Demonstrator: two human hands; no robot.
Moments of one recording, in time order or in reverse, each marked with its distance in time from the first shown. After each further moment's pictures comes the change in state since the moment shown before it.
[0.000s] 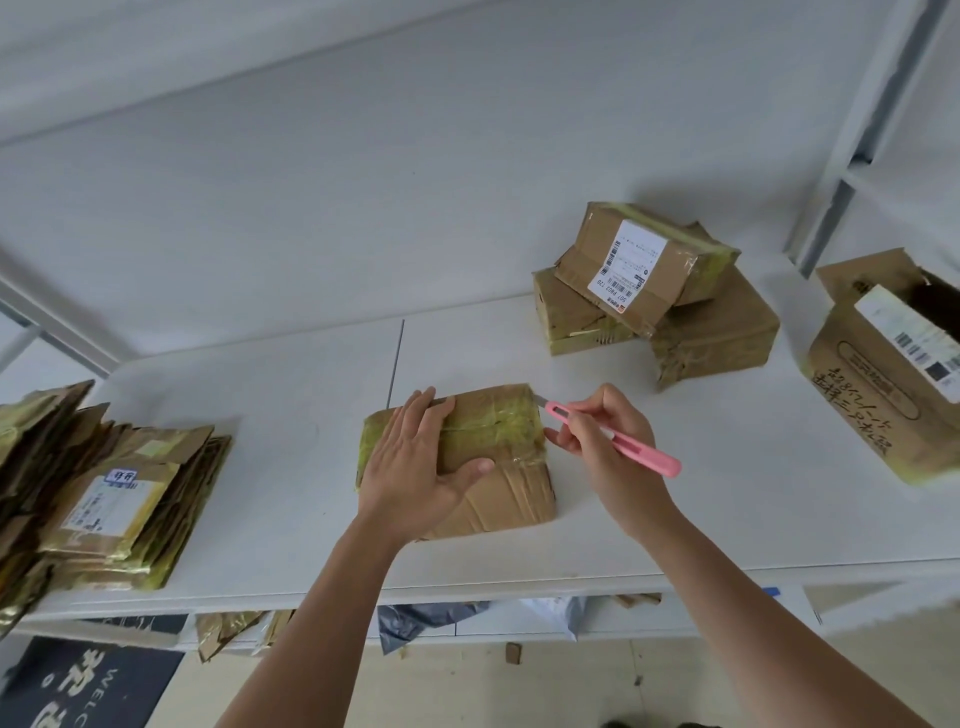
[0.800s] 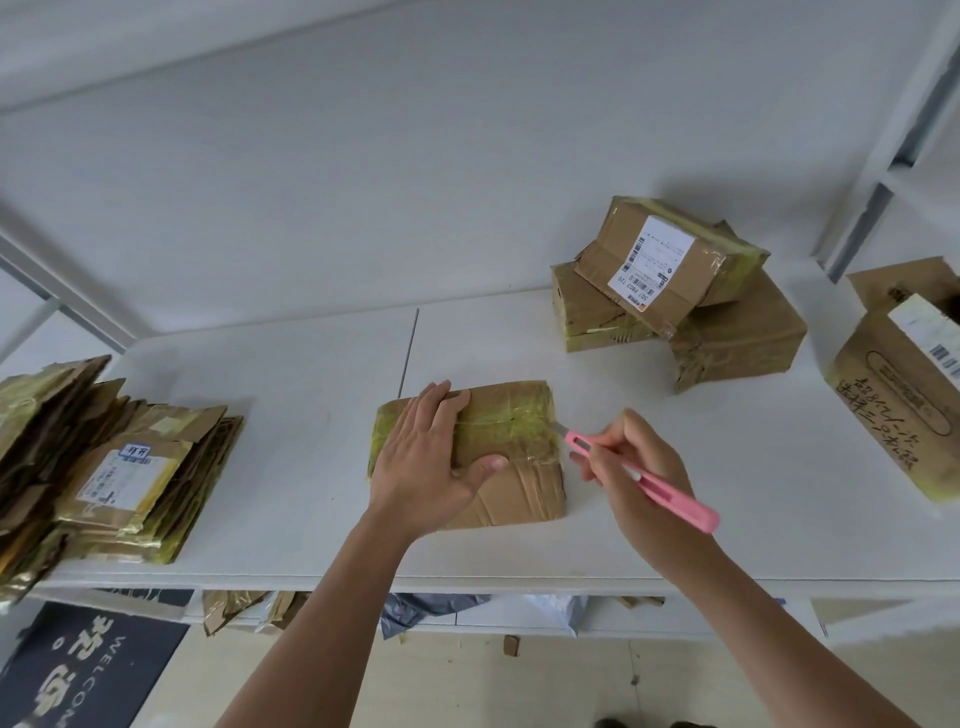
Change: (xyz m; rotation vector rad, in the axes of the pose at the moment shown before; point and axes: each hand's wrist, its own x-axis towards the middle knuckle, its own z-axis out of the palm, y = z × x) left_hand -0.003 0.000 0.001 0.003 0.016 0.020; right_hand -0.023 -0.006 -0.015 -0.193 -0.189 -0.144
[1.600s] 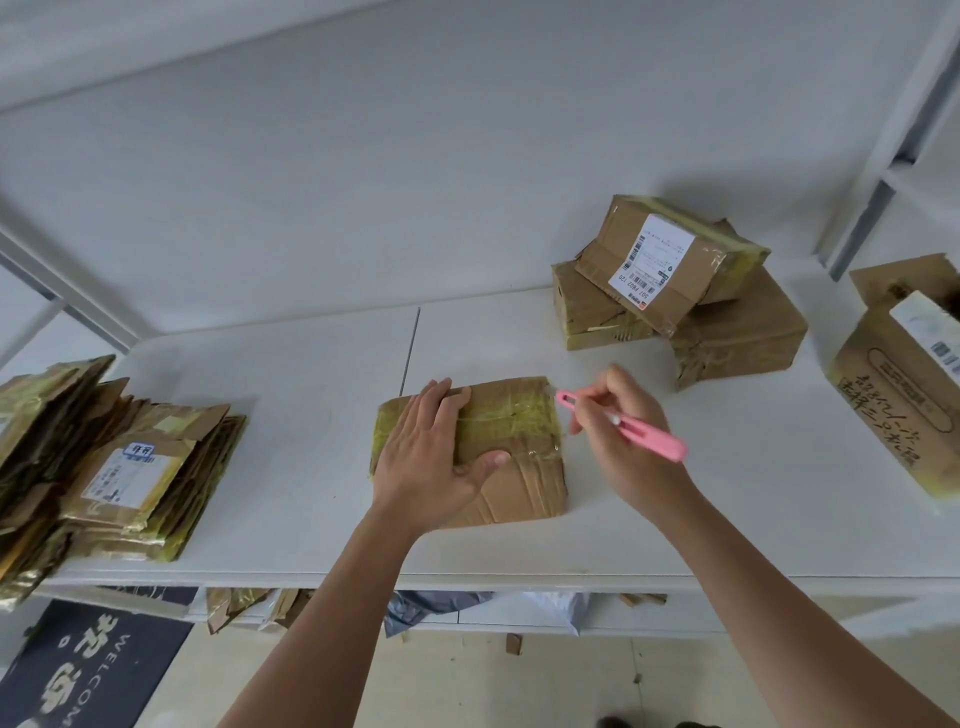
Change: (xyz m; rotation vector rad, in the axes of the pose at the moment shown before) left_hand 0.001 0.003 0.001 0.017 0.025 -0.005; right_hand 0.036 -0.012 0.006 -0.091 0.053 -0.050
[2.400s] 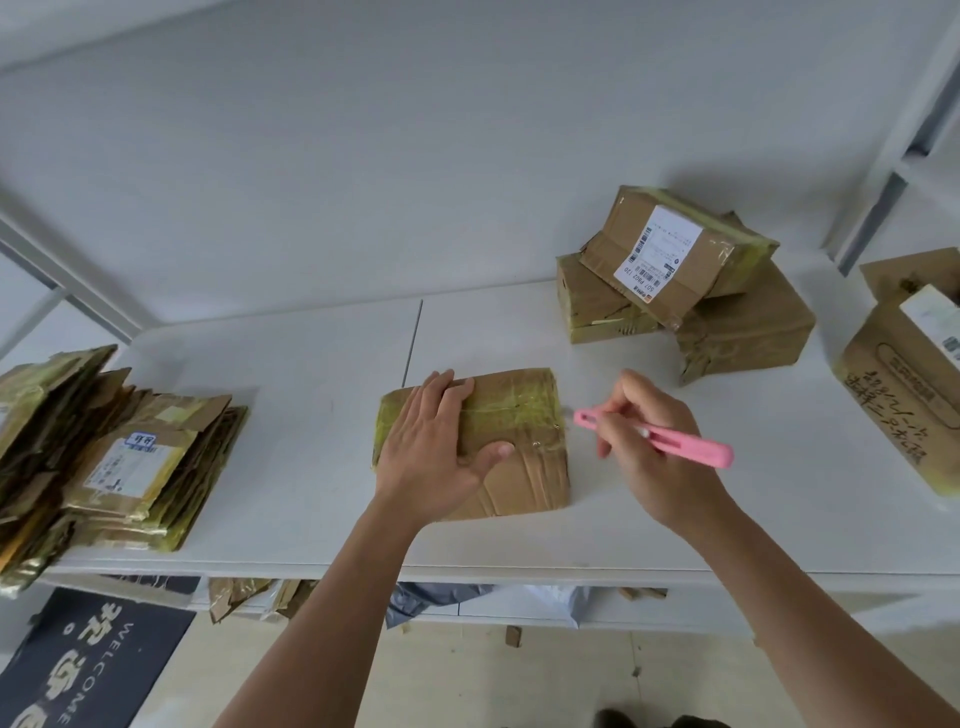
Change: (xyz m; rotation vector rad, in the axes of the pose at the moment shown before) left_hand 0.001 -0.001 0.002 0.006 0.001 -0.011; right_hand -0.011 -0.011 -0.014 -0.006 -0.070 -0.045
